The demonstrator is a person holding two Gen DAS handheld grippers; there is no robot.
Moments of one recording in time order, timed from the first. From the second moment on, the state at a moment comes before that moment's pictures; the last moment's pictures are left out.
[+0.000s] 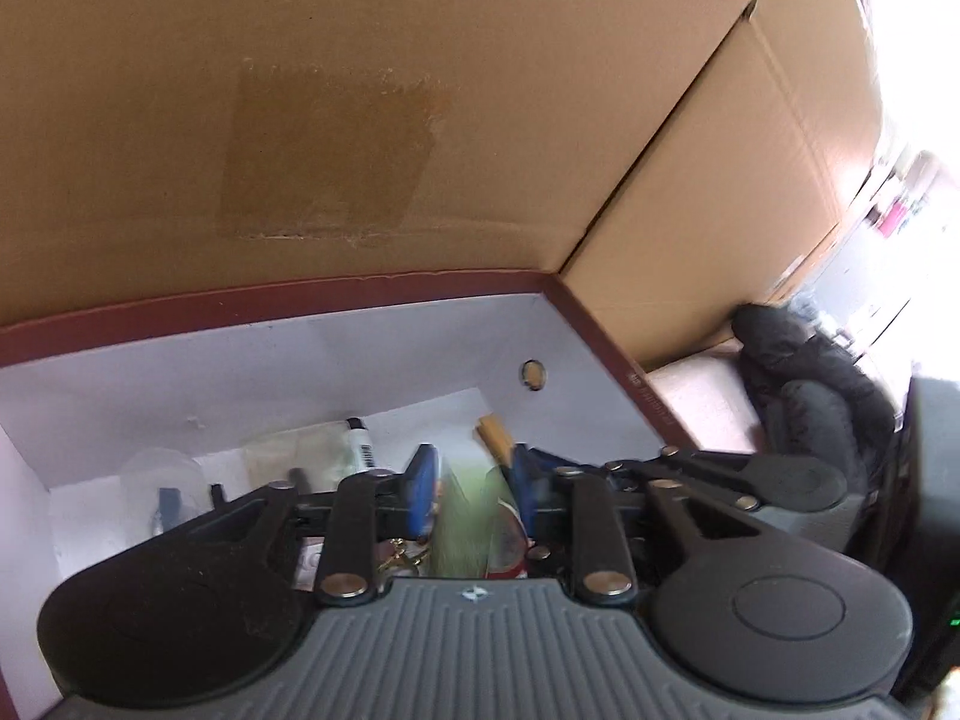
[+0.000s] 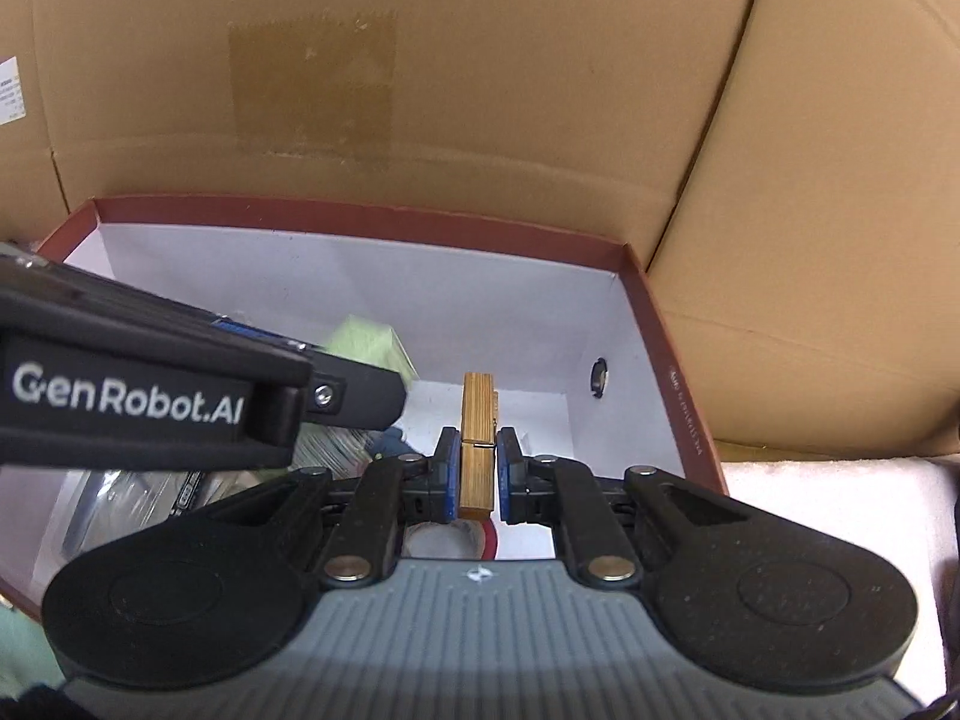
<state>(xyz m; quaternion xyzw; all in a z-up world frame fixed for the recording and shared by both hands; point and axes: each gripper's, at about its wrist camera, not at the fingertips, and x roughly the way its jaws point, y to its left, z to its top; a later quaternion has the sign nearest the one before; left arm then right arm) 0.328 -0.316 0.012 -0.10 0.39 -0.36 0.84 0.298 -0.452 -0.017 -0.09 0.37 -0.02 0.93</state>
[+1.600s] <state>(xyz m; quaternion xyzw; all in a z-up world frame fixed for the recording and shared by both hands) 0.103 -0.152 0.056 -0.11 0.25 -0.30 0.92 0.094 -0.332 0.062 -0.03 0.23 0.03 0.97</state>
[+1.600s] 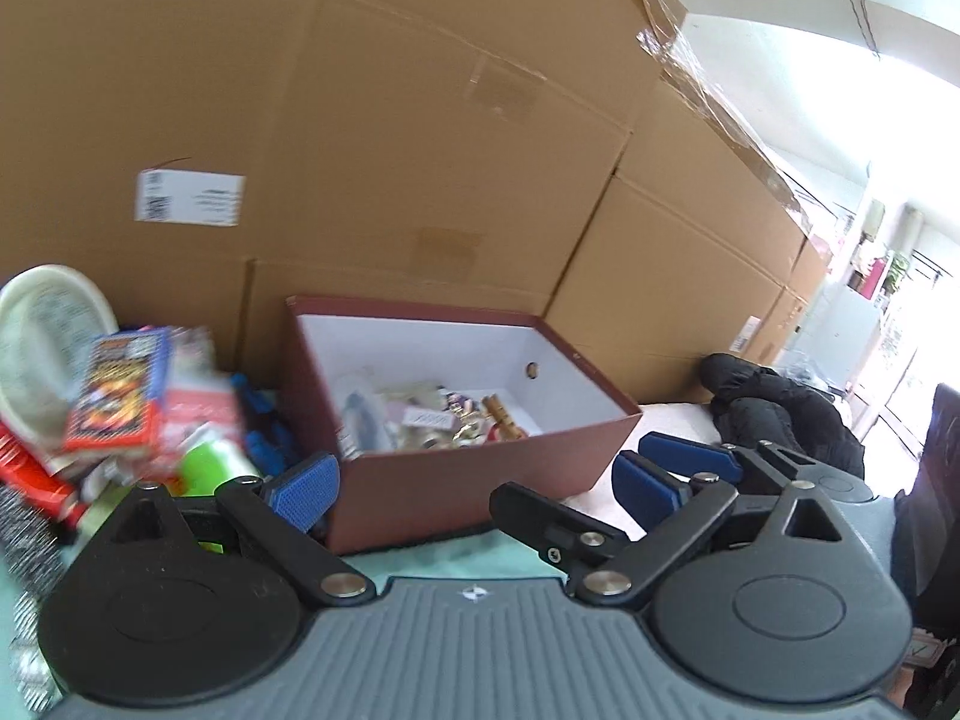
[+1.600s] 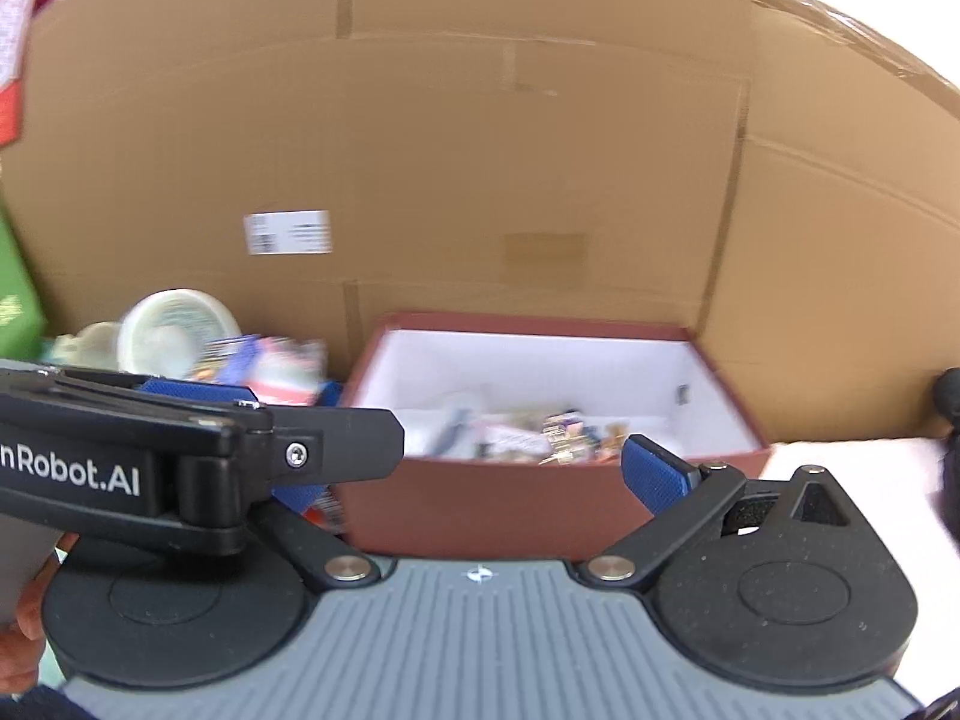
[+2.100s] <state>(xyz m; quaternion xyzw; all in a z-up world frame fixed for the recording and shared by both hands) 0.049 -0.038 -0.024 -0.16 0.29 -0.21 0.92 0.045 -0.242 -0.024 0.02 0.24 0.16 0.96</state>
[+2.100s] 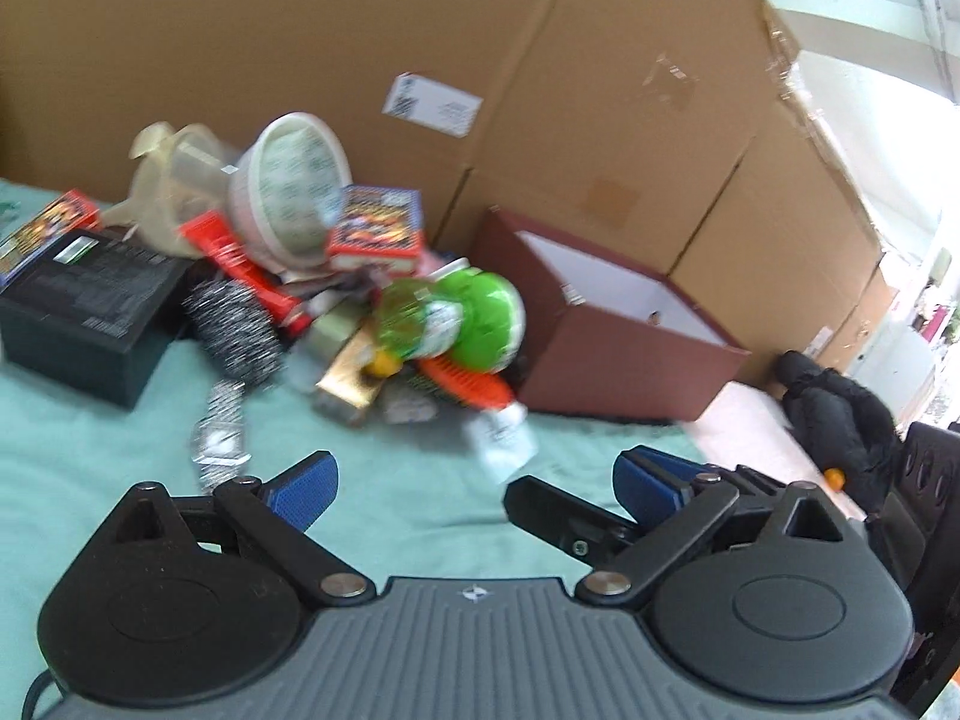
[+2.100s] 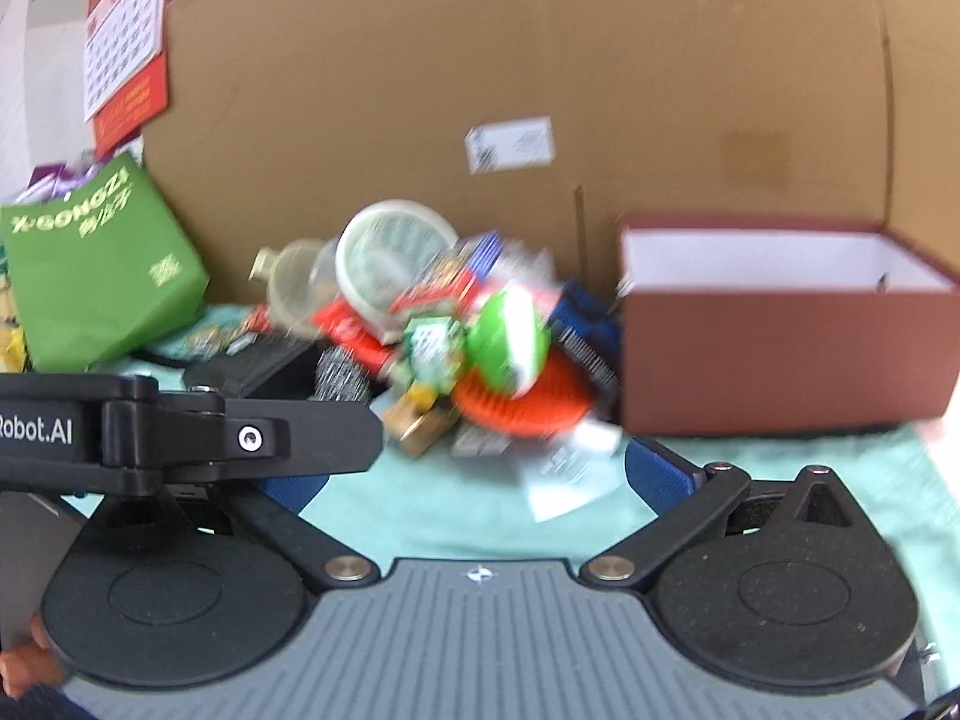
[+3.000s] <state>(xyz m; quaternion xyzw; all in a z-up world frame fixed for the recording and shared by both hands) 0.130 0.032 -0.062 -0.11 0.33 -0.11 0.93 0.134 -0.151 -0.080 -0.02 0.31 0.13 0.94</state>
